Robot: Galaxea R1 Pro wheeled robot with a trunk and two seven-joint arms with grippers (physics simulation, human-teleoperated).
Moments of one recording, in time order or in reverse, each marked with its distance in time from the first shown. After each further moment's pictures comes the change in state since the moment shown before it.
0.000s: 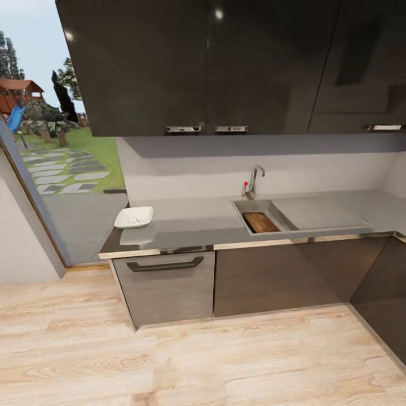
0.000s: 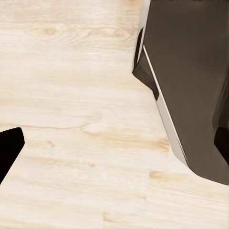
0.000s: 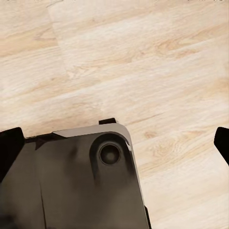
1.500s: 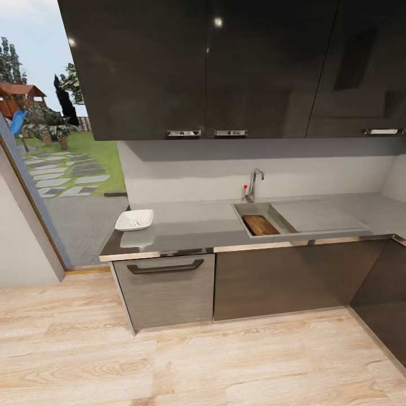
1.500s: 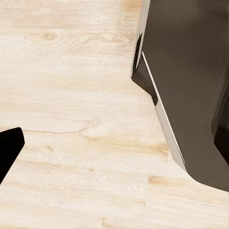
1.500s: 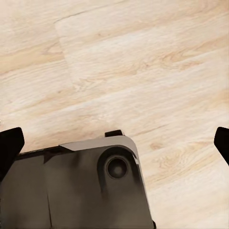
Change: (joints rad) left arm 0.000 0.000 0.000 0.000 0.000 0.000 0.000; right arm 0.000 0.006 -0.001 -0.023 -0.001 -0.006 0.004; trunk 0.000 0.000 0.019
